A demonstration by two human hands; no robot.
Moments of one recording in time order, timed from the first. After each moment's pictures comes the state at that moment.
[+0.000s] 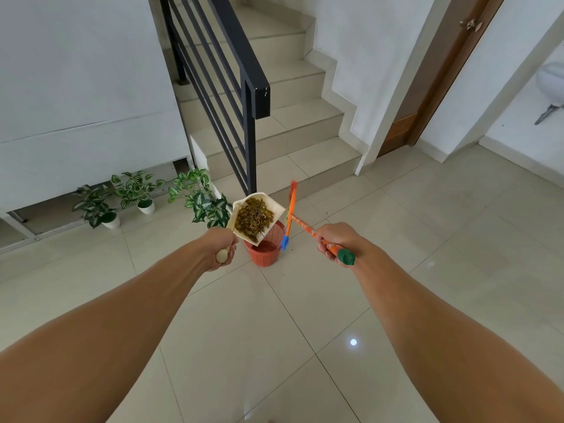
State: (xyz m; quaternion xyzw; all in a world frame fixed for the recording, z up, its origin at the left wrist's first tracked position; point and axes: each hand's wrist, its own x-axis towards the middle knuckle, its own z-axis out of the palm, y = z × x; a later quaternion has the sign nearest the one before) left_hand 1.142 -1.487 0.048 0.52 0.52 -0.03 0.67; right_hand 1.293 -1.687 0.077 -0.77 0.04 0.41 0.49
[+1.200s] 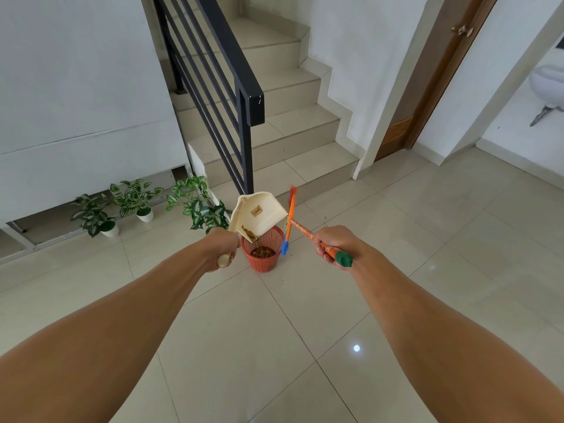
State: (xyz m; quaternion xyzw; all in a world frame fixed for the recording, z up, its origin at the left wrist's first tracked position) left_hand 1.155 -1.500 0.061 0.63 0.50 -0.05 0.59; right_hand 1.302 -1.697 0.078 -0.76 0.02 0.41 0.49
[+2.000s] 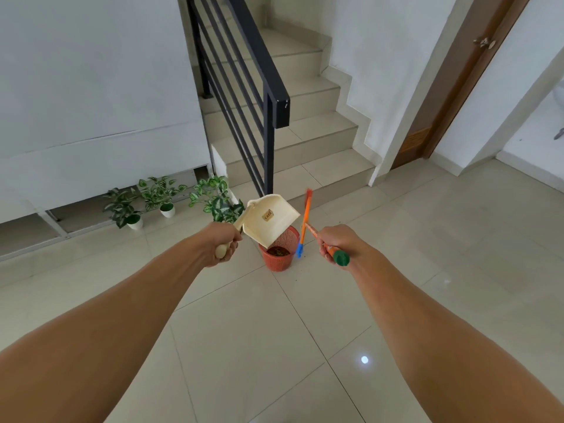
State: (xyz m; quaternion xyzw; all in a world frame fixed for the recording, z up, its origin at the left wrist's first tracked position) left_hand 1.080 -1.485 0.091 0.56 0.52 -0.02 0.64; right_hand 1.236 -1.679 0.099 -0.78 -0.01 0.38 0.49
